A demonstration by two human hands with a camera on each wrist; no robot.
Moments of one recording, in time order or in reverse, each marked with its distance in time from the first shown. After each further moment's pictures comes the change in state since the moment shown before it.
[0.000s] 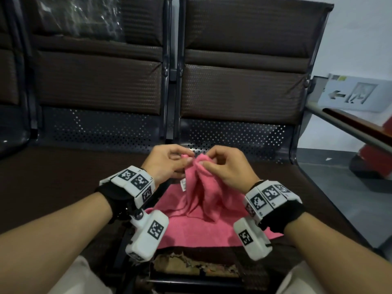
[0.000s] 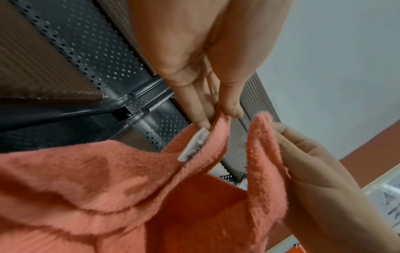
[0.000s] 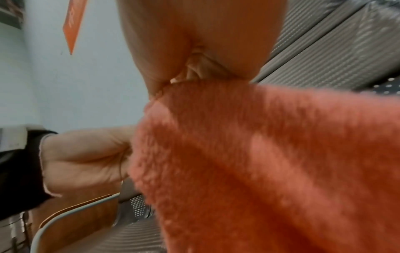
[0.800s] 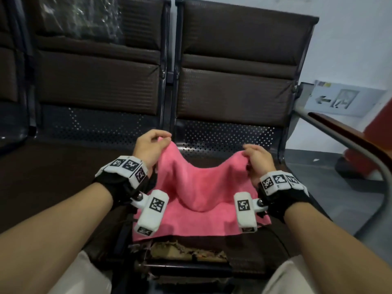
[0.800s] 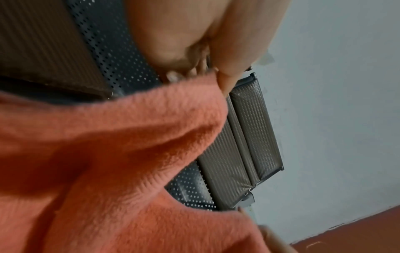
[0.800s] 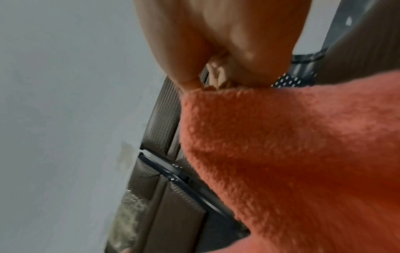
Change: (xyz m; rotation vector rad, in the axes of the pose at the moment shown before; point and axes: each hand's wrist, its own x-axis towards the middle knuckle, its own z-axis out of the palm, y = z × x) left_hand 0.014 0.003 -0.017 -0.033 0.384 0.101; right_hand 0.000 0.038 -0.057 0.343 0.538 0.590
